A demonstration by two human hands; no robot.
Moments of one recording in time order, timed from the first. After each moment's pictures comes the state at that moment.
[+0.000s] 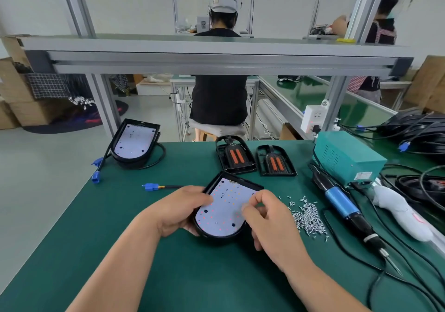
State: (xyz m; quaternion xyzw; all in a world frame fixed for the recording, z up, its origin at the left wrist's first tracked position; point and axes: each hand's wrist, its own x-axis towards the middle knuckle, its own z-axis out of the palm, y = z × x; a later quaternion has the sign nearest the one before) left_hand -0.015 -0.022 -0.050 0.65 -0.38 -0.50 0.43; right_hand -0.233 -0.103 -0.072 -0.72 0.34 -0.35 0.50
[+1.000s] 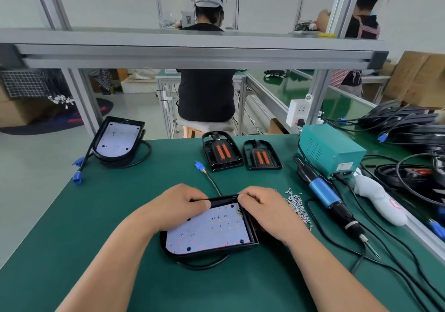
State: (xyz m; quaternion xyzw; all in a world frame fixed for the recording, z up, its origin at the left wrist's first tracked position) left_hand -0.021 -0.027 -0.051 0.71 -0.58 -0.30 0.26; right_hand -0.248 -0.150 -0.071 -0.82 0.34 -0.22 0.41
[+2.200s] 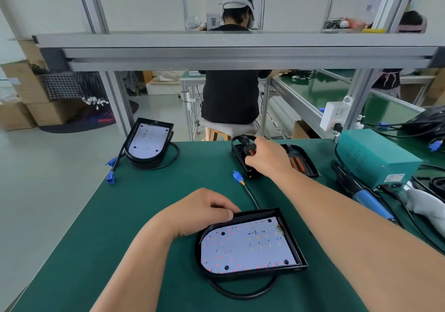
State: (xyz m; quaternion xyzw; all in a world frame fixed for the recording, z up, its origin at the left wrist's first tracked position) left_hand 0.002 -0.016 -0.049 0.67 -0.53 -0.40 0.32; right_hand -0.103 -0.257 -0.044 -0.88 0.42 -0.18 0.12
